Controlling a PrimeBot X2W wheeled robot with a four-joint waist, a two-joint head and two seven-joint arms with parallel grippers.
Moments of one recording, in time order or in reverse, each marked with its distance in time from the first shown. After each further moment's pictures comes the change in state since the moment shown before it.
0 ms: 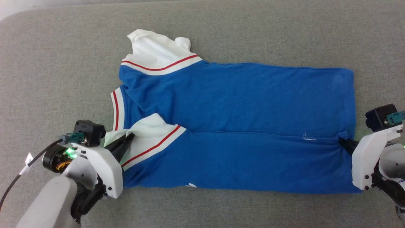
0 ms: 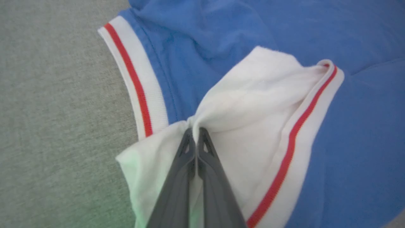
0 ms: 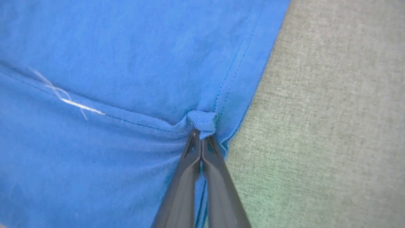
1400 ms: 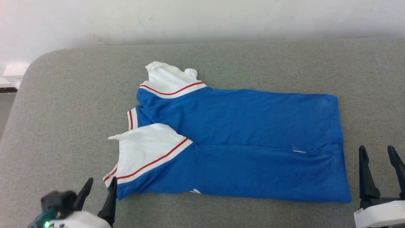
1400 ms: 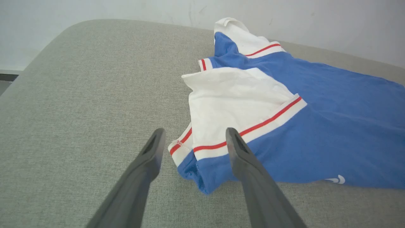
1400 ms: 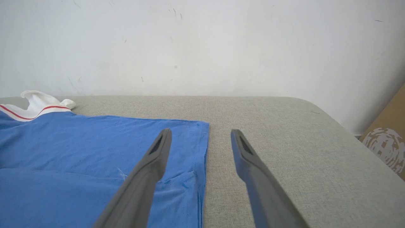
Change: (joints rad) left arm 0.502 -0.118 0.208 -0.316 0.039 0.292 -0.285; right arm 0.393 0.384 -0.327 -0.264 -0.363 0.000 -0.792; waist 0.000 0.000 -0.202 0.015
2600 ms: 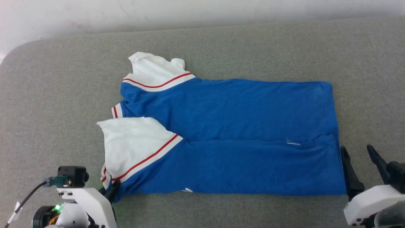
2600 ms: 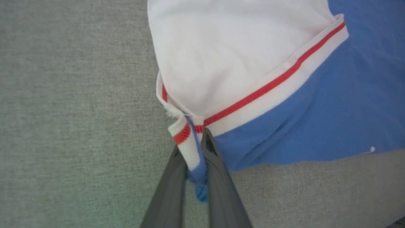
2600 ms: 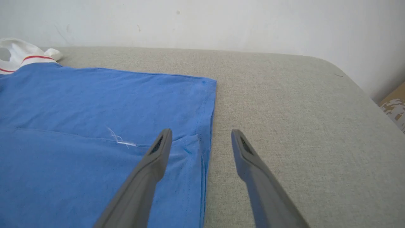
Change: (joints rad) left arm -0.192 0.081 -0.070 0.161 -0.160 -0.094 0.393; right arm -0.057 -0.028 0.067 0.035 -0.001 0.000 0.150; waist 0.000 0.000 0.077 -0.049
